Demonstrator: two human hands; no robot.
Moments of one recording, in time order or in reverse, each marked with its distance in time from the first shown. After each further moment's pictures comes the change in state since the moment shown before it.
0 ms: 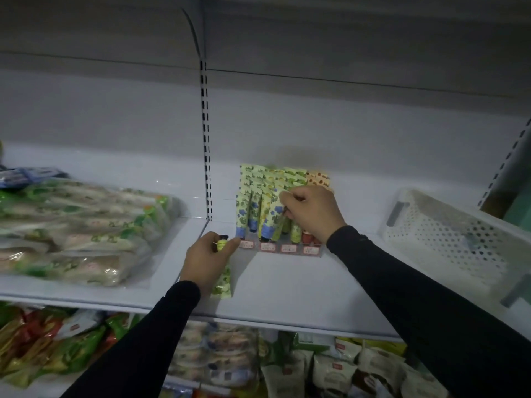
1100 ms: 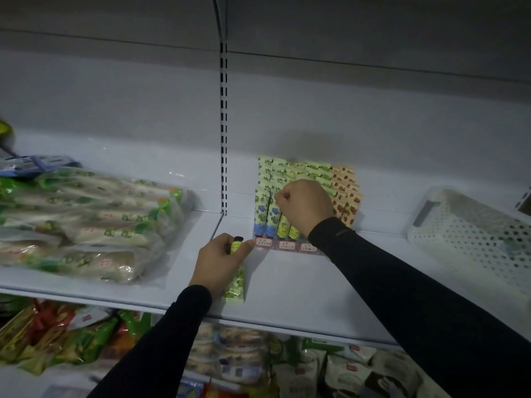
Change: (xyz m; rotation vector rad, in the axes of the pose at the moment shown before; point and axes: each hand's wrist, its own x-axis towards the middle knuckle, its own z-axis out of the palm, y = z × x) left_hand 0.005 -0.017 -0.005 -0.063 -0.026 -0.051; right_hand 0.028 -0.019 0.057 -0.498 -0.015 -0.076
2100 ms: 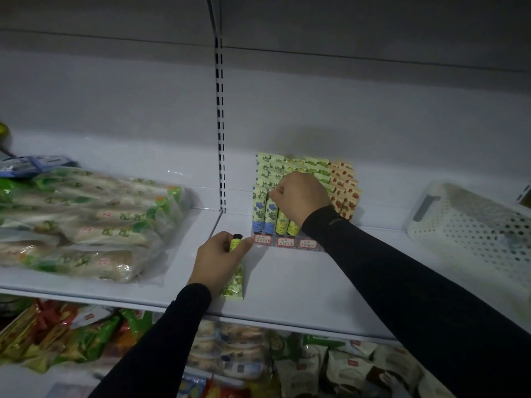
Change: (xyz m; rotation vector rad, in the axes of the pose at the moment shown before) left_hand -0.003 0.005 0.000 0.019 -0.014 0.000; right_hand 0.007 -0.005 -0.005 -0.028 -0.060 0.021
